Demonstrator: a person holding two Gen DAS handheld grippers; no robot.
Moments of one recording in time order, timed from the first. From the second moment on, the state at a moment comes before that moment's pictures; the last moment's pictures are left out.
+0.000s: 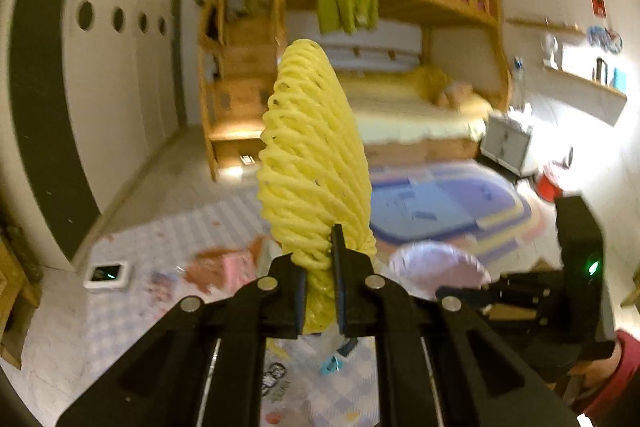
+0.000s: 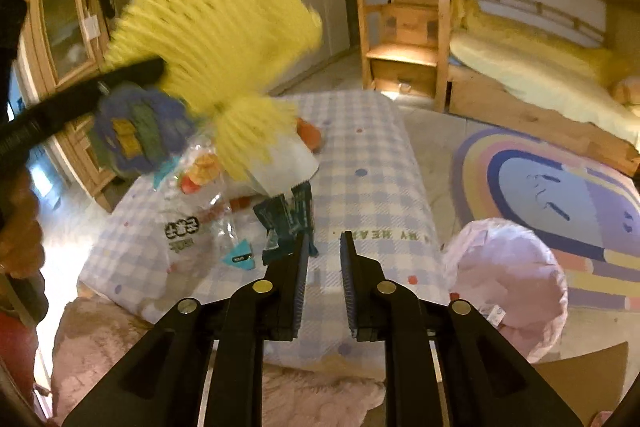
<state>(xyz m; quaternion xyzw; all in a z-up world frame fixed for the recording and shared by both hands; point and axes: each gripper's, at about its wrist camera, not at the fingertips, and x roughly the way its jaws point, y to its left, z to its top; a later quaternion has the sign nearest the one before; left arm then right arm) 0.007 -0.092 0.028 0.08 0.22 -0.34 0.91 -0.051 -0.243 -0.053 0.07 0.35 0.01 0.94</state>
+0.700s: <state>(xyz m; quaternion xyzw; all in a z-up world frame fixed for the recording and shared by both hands) 0.007 0.023 -0.032 0.06 0.28 -0.15 0.95 -0.006 -0.178 -0.087 0.04 0.39 0.10 0.91</state>
